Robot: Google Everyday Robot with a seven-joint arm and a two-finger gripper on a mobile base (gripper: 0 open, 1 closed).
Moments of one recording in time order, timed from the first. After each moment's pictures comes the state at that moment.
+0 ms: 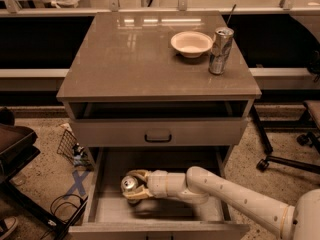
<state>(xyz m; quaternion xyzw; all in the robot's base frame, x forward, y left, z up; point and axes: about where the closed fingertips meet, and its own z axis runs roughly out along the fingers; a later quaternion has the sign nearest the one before) 0.515 0.107 0.461 -0.52 0.55 0.40 0.51</state>
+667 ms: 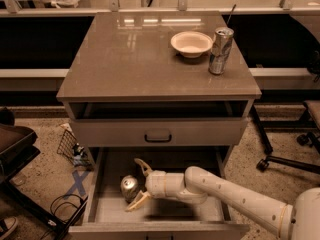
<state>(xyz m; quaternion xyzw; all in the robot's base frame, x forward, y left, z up) 0.513 0.112 0.462 -0.53 0.54 0.40 0.51</state>
